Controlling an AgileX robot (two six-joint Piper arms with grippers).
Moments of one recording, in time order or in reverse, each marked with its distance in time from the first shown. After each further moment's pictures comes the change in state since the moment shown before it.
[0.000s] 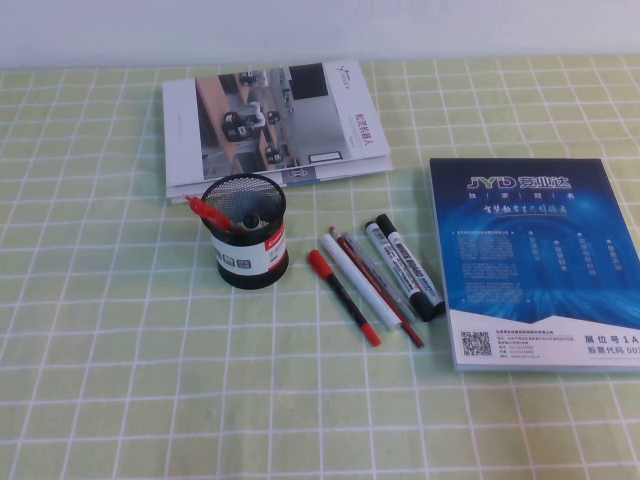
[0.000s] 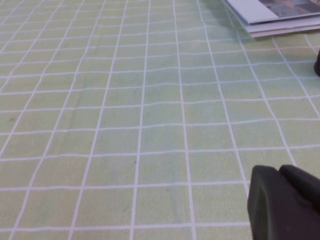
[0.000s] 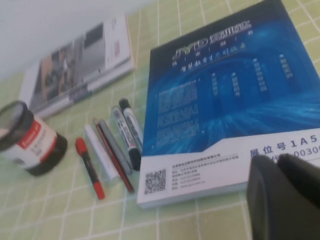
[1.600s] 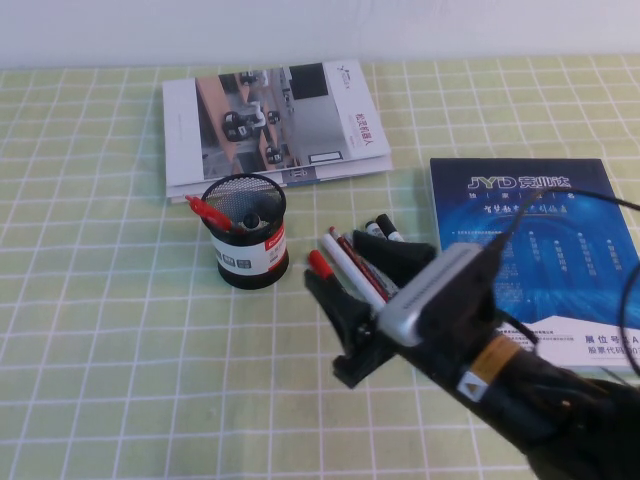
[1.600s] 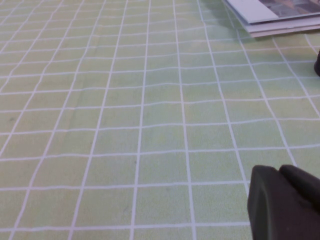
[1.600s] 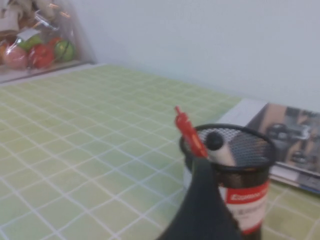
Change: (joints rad) right arm 0.808 1.433 -0.411 -0.663 -1.493 0.134; left arm 0.000 0.000 0.000 0.000 0.000 0.000
